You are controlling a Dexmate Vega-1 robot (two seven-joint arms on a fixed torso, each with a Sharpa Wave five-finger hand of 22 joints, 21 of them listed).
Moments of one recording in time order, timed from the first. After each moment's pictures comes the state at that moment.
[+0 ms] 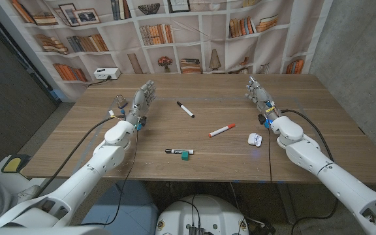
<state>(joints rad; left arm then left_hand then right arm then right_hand) 0.86 0.51 0.37 -1.30 -0.65 -0.33 -0.06 0.14 0.04 0.57 -0.13 0.17 0.06 -0.07 0.18 0.18 0.07 0.00 0.22 0.20 -0.01 -0.01 0.18 0.17 0.02 0.02 0.24 0.17 -0.89 -0.60 -0.40 -1.45 0.49 0.24 -0.08 0.26 -0.02 0.17 -0.06 0.19 -0.11 0.08 0.19 0.20 0.04 0.11 0.21 0.21 -0.06 0.06 0.19 0.20 0.07 0.13 0.19 0.17</state>
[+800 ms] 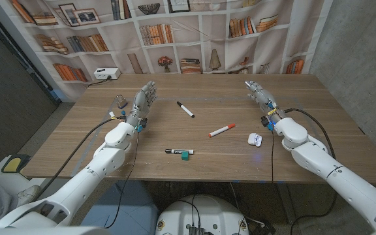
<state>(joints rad) 0.88 0.52 0.37 -1.32 -0.64 -0.35 -0.05 0.15 0.05 0.57 -0.14 0.17 0.06 -0.07 0.18 0.18 0.07 0.01 0.22 0.20 -0.01 -0.01 0.18 0.17 0.02 0.02 0.23 0.17 -0.94 -0.68 -0.39 -1.54 0.40 0.24 -0.12 0.41 0.00 0.23 -0.15 0.20 -0.11 0.09 0.21 0.20 0.07 0.09 0.22 0.22 -0.08 0.06 0.19 0.20 0.05 0.13 0.19 0.17</state>
